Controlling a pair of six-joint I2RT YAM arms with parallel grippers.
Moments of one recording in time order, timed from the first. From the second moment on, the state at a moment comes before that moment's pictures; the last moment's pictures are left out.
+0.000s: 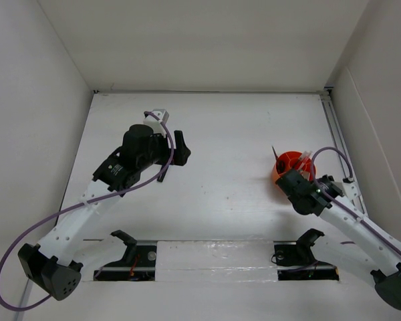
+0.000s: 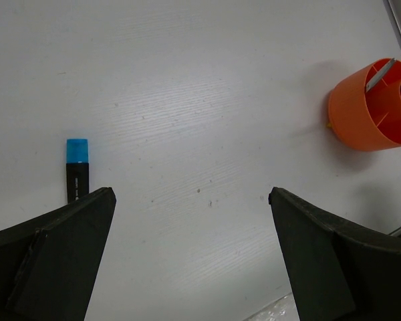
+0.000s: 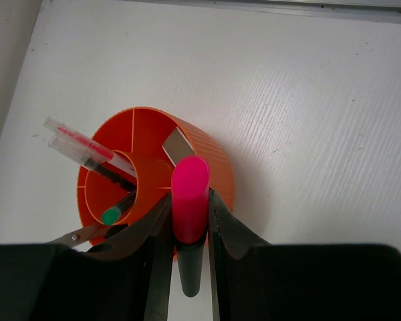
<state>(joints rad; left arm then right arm) -0.55 1.01 1.04 -0.52 0.01 -0.37 0.63 0.87 0.77 -1.32 1.07 1.99</state>
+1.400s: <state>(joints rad) -0.55 1.00 1.04 -0.52 0.04 -0.37 0.62 0.87 0.64 -1.10 1.18 2.00</state>
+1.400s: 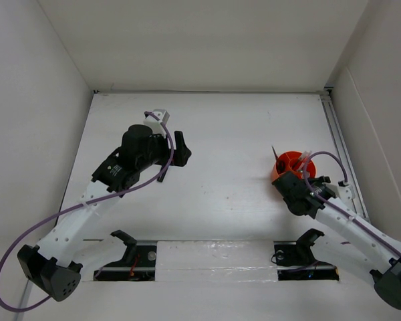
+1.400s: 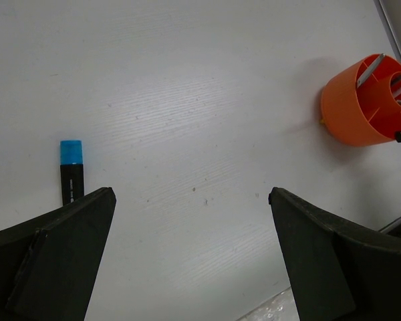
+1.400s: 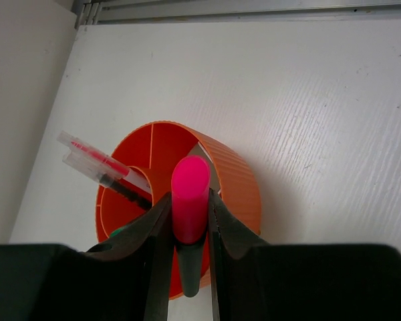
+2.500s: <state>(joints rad) -0.55 1.00 1.04 -0.52 0.06 -0.36 0.61 0.96 0.63 -1.12 1.17 2.01</state>
